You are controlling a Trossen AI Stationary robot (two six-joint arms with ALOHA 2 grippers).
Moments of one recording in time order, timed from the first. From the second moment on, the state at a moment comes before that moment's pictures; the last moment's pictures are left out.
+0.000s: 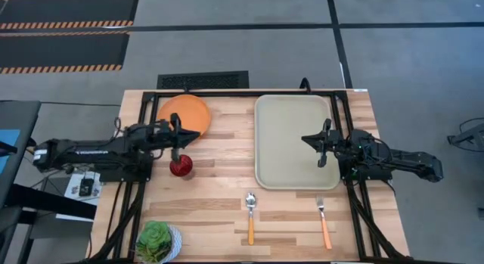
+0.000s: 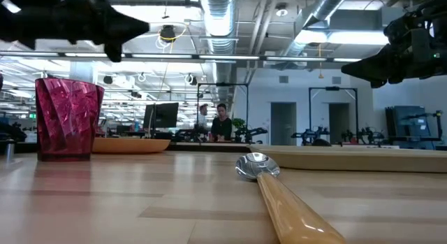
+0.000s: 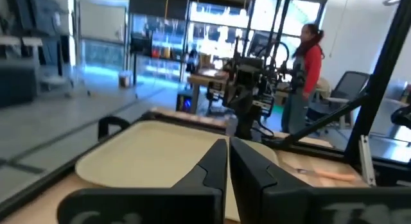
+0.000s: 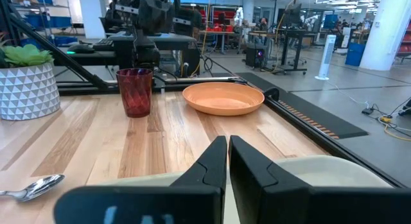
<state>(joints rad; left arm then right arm) 0.19 0.63 0.22 0.49 0.03 -0.17 -0.23 0.04 0.00 0.02 0.03 -0.03</state>
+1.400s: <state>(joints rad) 0.21 2.06 1.31 -0.08 -0.03 -0.69 -0.23 0.05 0.00 0.02 0.03 -0.03</state>
